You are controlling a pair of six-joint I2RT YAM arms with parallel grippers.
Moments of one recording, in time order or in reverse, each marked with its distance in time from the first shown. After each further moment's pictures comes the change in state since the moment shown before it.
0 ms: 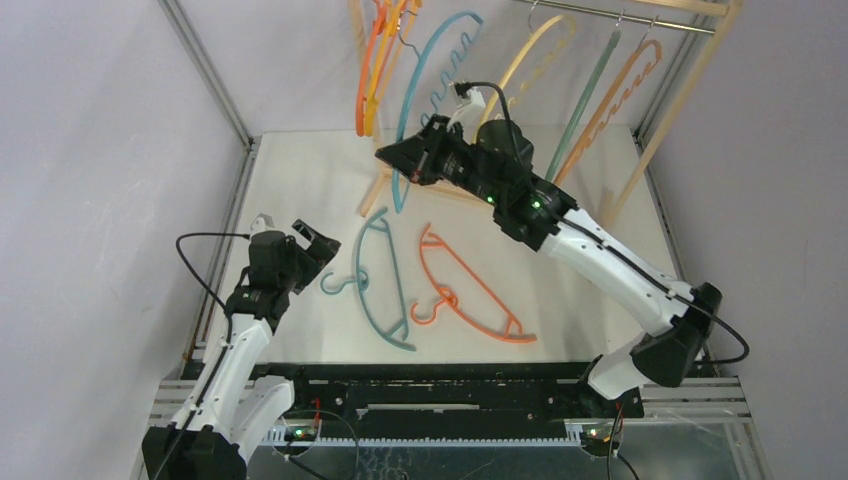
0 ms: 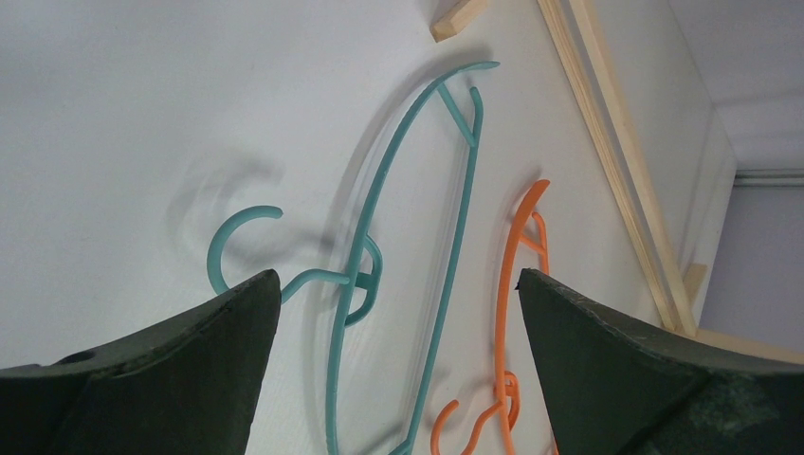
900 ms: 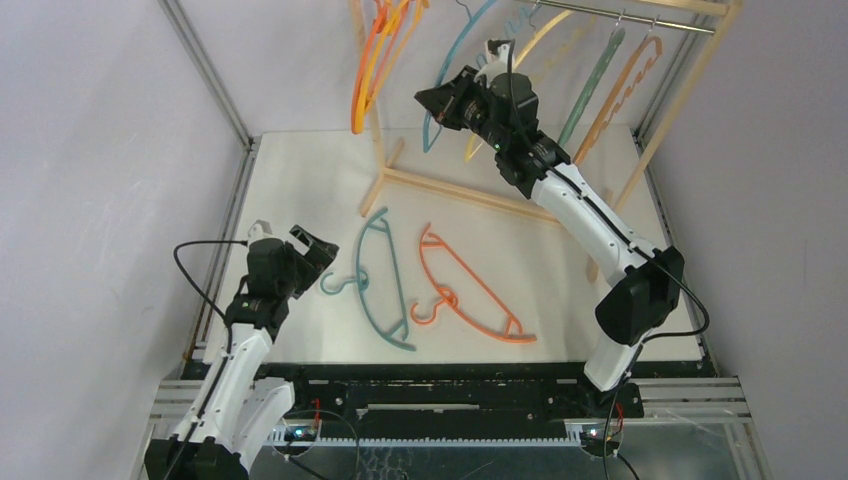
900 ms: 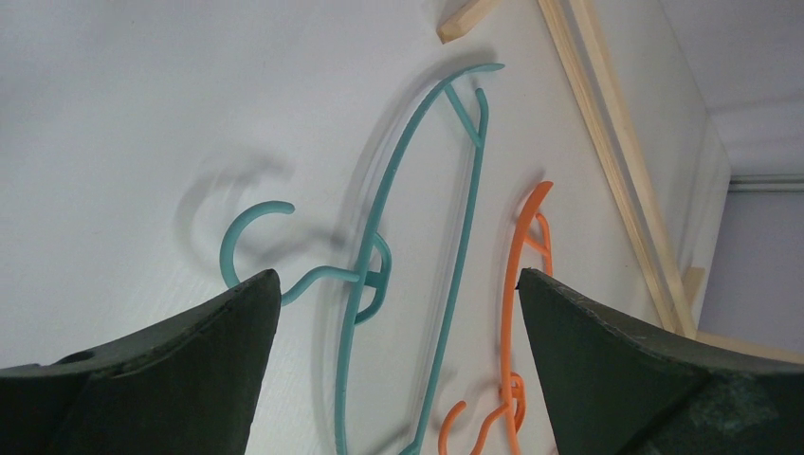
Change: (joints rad) left arm 0.012 -0.062 -0.047 0.015 -0.001 -0.002; right arm -0.287 0.272 0.218 0.039 0.006 -0.019
